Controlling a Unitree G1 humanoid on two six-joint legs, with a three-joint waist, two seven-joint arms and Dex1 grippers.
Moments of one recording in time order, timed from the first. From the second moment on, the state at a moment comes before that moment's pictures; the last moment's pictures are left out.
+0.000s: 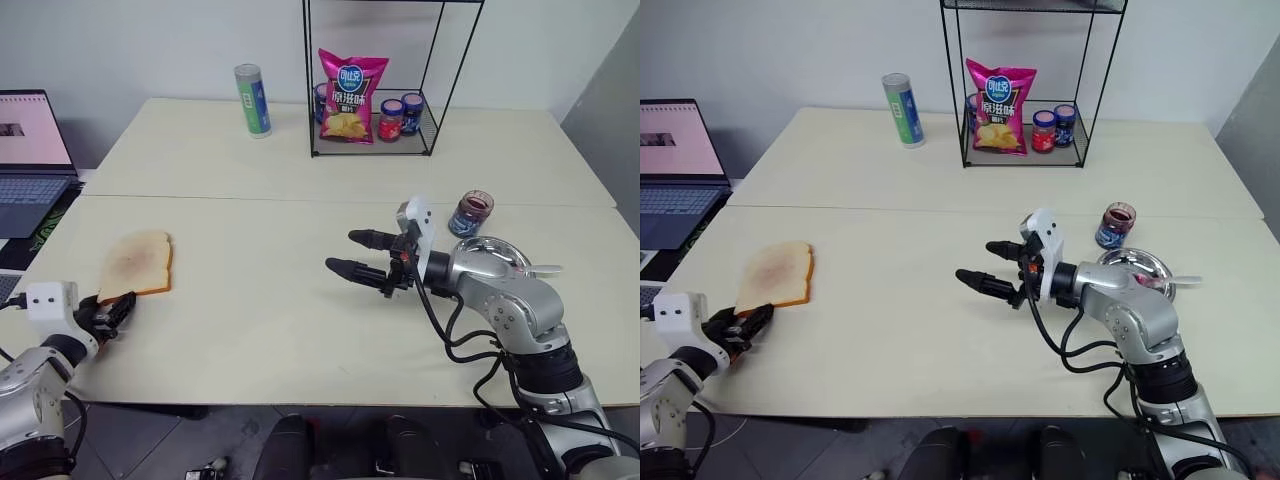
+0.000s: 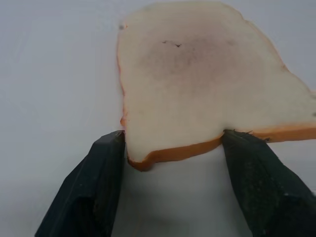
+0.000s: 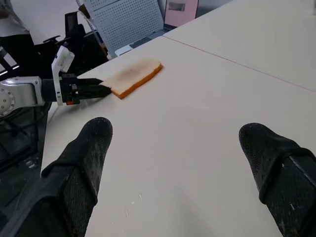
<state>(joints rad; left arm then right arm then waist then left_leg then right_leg) -0.07 0.67 0.55 0.37 -0.37 0.29 -0.60 -0.53 -0.38 0.13 -0.24 0.61 0.79 0.69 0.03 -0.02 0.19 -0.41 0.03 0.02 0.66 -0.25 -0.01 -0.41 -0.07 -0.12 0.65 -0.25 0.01</state>
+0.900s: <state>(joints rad) -0.24 0.54 0.24 -0.11 -0.46 0.58 -0.54 -0.50 -0.38 0.07 -0.25 0.60 0.77 0.63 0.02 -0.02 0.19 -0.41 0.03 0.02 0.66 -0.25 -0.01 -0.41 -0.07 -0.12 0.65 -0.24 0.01</state>
